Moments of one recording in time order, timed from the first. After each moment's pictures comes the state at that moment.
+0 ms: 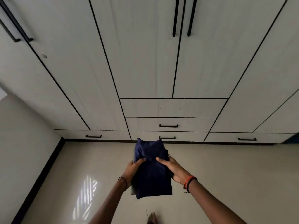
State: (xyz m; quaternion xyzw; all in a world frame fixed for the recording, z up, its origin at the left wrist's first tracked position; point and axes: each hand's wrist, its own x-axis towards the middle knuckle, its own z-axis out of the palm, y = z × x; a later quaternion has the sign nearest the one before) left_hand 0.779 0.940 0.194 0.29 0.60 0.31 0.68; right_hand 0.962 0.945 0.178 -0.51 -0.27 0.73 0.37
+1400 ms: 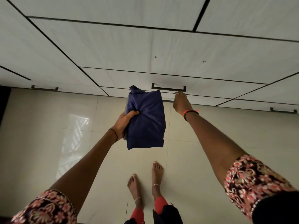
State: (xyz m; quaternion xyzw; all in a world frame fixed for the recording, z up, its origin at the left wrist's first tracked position) left_hand 0.861 1.262 -0.098 0.21 0.64 0.24 0.70; right_hand 1.106 1.330 -0.150 -0.74 -0.61 0.30 0.00
